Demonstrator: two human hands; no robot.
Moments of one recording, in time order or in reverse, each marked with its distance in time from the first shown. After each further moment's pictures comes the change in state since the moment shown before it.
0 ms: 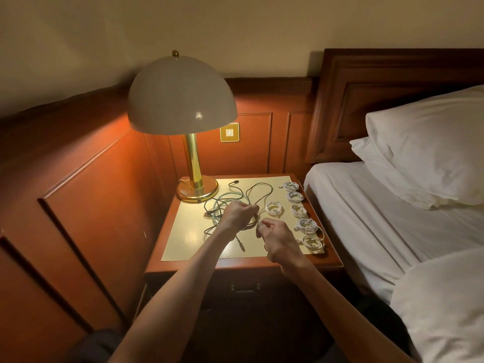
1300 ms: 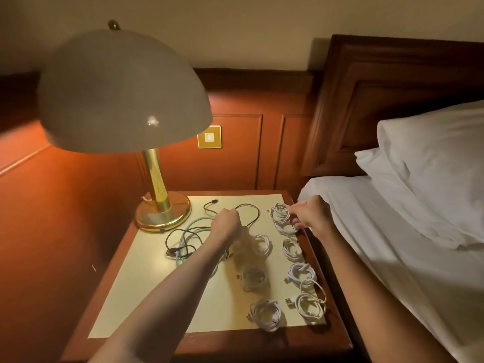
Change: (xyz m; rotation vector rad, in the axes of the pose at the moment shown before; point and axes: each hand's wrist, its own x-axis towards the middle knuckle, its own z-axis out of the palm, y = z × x) left_hand 0.201 -0.018 0.053 0.872 0.028 0.067; right_hand 0.251 0.068 -0.117 -0.150 0.288 0.275
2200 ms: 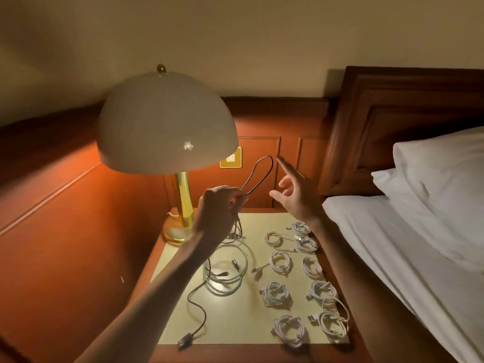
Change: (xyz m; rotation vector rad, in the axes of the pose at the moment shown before) left_hand -0.083 -0.028 -0.141 -0.274 0.676 0.466; right_hand -0.002 -0.085 0.028 -0.041 0.142 -0.943
